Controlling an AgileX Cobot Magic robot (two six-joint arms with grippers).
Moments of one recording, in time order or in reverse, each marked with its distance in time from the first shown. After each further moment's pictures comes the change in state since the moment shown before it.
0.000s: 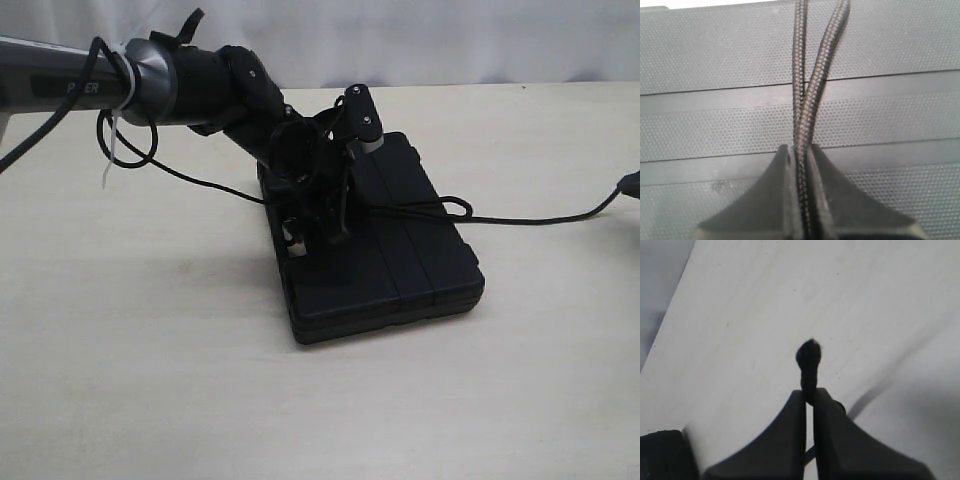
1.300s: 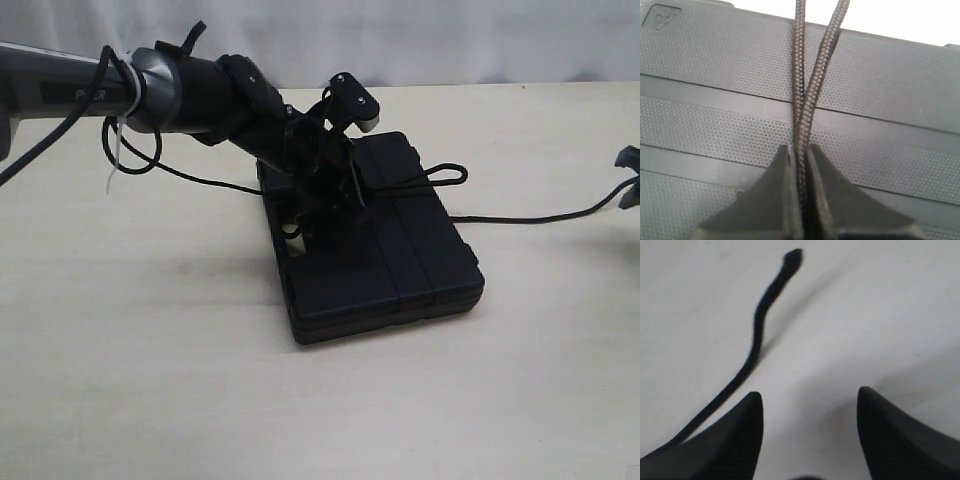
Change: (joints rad) left arm 0.000 0.012 0.006 -0.118 -0.112 -0.154; right arm 0.160 -0.140 0.038 -0.944 -0.260 0.753
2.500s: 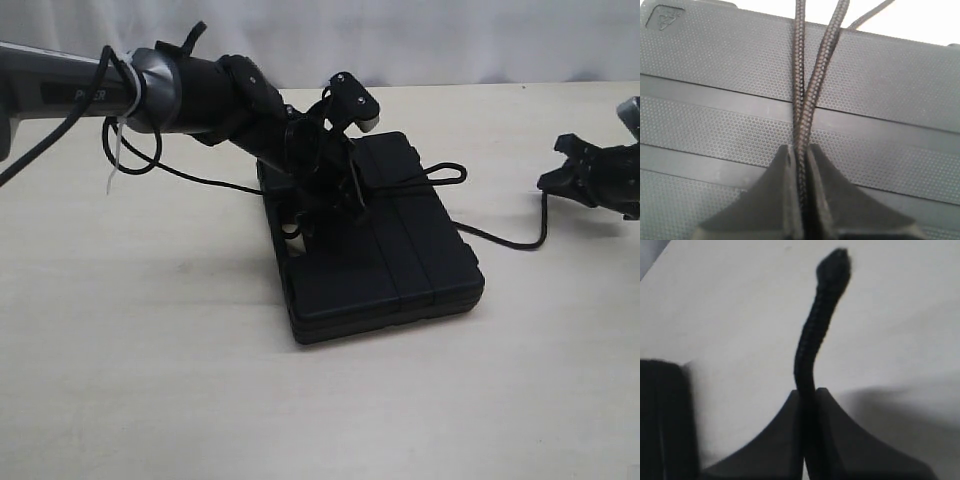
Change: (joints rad) left arm 0.000 0.000 0.000 0.005 -0.009 0.000; right arm 0.033 0.269 -0.142 0.957 0.292 -0.957
